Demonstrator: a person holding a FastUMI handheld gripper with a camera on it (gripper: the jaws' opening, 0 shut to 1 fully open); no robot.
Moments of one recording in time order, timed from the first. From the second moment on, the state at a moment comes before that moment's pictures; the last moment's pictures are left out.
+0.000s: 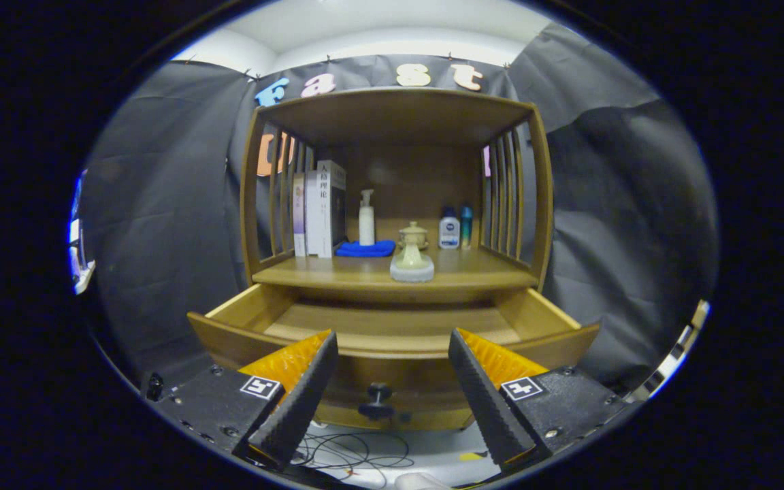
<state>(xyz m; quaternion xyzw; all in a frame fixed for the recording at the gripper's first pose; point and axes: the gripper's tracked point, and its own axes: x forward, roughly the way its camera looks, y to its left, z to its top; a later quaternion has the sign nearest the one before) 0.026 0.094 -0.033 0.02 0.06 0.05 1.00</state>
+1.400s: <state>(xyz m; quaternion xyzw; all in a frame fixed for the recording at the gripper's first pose) 0.090 0.103 -0.117 0.01 0.10 0.02 1.00</state>
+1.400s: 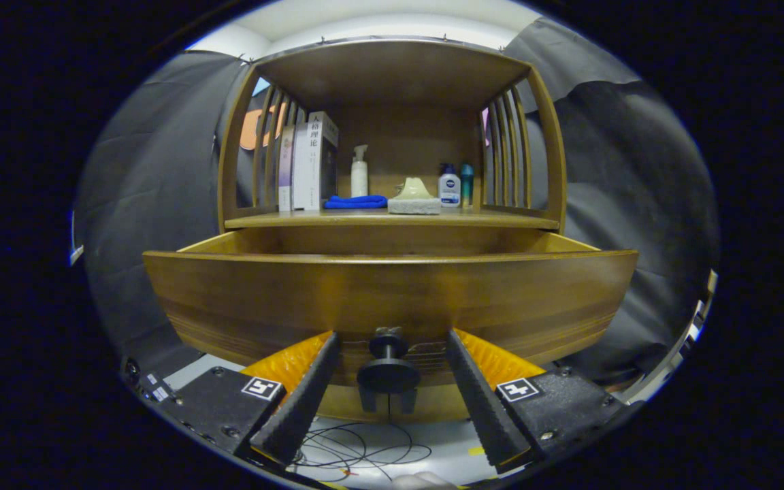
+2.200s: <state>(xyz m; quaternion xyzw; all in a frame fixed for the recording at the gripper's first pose) 0.177 0.108 -0.102 0.00 0.08 0.02 1.00</state>
